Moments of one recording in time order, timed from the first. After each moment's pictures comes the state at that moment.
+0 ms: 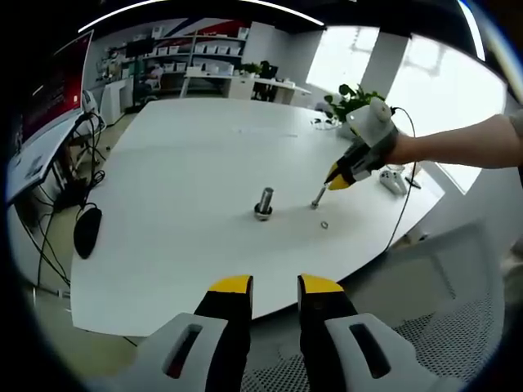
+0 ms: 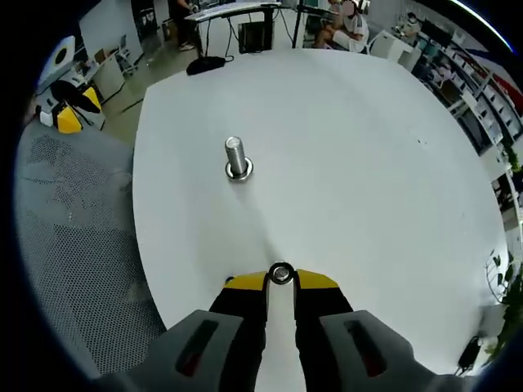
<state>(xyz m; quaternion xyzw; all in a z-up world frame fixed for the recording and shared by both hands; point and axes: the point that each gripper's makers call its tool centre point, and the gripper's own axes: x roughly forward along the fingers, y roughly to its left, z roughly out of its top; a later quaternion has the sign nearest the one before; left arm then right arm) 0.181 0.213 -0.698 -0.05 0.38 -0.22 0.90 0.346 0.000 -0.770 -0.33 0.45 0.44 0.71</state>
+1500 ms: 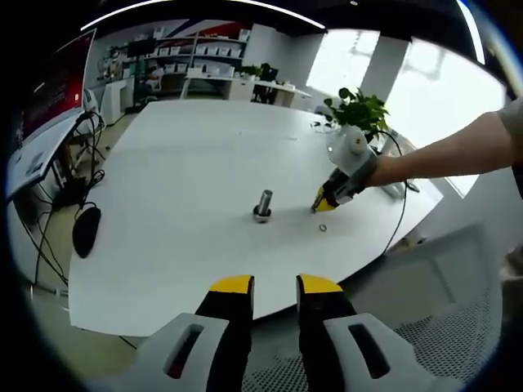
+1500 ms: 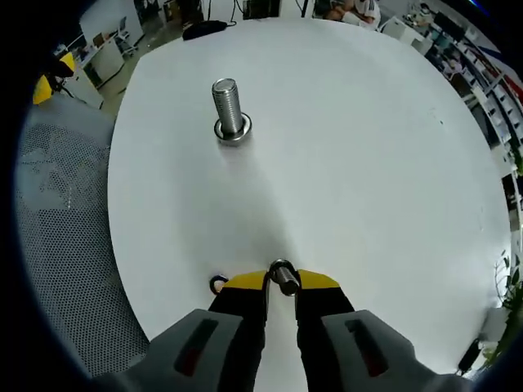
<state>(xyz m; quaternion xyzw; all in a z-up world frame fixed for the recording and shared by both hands) 0.180 0.213 -0.696 -0.06 0.37 -0.22 0.90 0.342 -0.002 -0.830 -0.36 0.48 0.43 0.68</state>
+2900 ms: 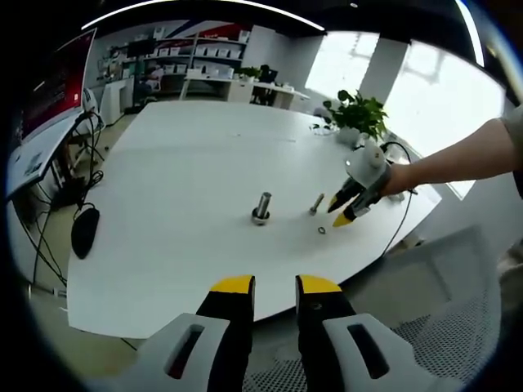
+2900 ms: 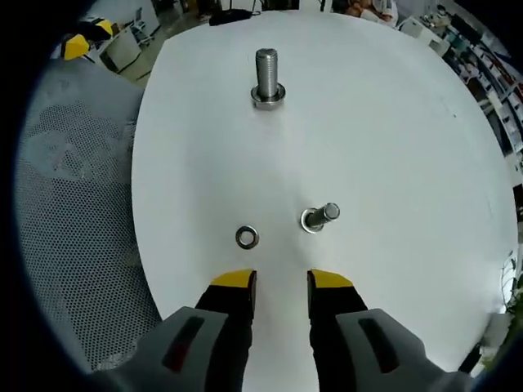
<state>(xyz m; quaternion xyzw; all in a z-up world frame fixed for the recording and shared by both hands) 0.182 0.212 -0.694 -0.07 0.37 -0.22 0.90 0.303 -0.025 -0.830 -0.36 0.49 0.47 0.64</state>
